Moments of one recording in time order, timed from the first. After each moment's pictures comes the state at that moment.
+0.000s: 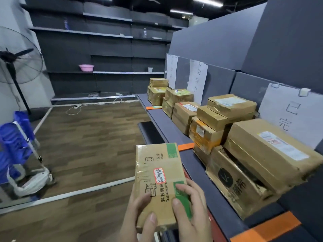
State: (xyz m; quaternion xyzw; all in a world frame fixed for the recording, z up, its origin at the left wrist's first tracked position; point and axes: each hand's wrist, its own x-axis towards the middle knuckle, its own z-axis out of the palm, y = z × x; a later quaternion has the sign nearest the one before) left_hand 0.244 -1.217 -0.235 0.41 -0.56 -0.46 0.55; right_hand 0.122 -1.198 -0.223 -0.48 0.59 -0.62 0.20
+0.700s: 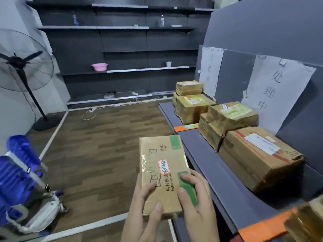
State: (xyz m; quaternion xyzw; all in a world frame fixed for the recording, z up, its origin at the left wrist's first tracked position) left_hand 0.246 -1.650 -0.232 0.43 -0.61 -0.43 0.51; right_hand 0.111 -1.640 -0.237 -0.46 0.58 -0.62 0.24
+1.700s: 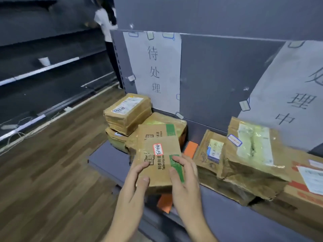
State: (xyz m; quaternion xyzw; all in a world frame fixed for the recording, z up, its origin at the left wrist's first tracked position) left_hand 0.066 -2.217 -0.243 0.23 -0.73 -0.60 0.24; right_hand -0.026 -2.123 -0.267 -0.19 0.72 -0.67 0.03
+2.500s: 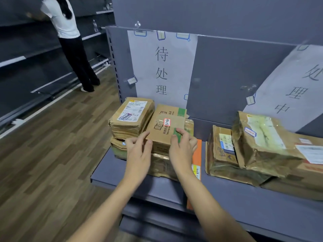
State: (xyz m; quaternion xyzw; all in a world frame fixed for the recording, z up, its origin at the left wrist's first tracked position) left_hand -0.012 -2.385 -0.253 0.15 -0.81 -0.52 0.21; right_hand -0.073 -2.279 -0.257 0.04 0.83 -0.56 -0.06
